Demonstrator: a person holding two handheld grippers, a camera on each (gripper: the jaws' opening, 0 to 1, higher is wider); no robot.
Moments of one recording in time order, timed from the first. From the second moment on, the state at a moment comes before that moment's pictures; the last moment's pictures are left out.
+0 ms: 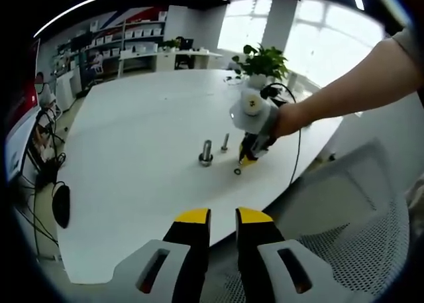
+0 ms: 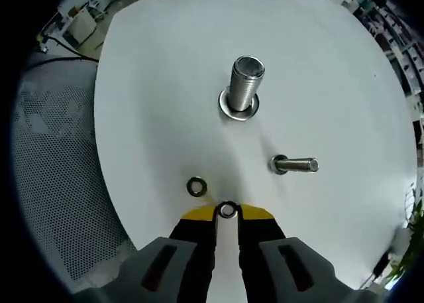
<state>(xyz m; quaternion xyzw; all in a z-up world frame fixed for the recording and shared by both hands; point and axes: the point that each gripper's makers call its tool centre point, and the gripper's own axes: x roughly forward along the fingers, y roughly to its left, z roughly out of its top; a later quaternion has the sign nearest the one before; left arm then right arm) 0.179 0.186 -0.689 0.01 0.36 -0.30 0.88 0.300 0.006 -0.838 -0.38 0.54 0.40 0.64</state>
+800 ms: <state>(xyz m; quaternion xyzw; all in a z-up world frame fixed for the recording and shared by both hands) 0.180 0.188 -0.688 0.01 0.36 -0.30 0.88 0.358 0.020 -0.771 -0.32 0.48 0.39 0.72</state>
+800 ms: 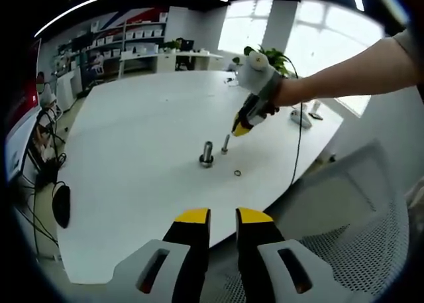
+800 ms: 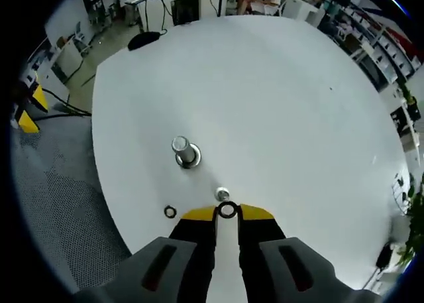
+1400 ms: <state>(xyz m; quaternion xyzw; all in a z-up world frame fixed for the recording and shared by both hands) 0.182 0.190 -0.688 0.01 0.36 -0.29 0.89 0.362 0.029 -0.784 -0.35 0.48 0.41 0.69</state>
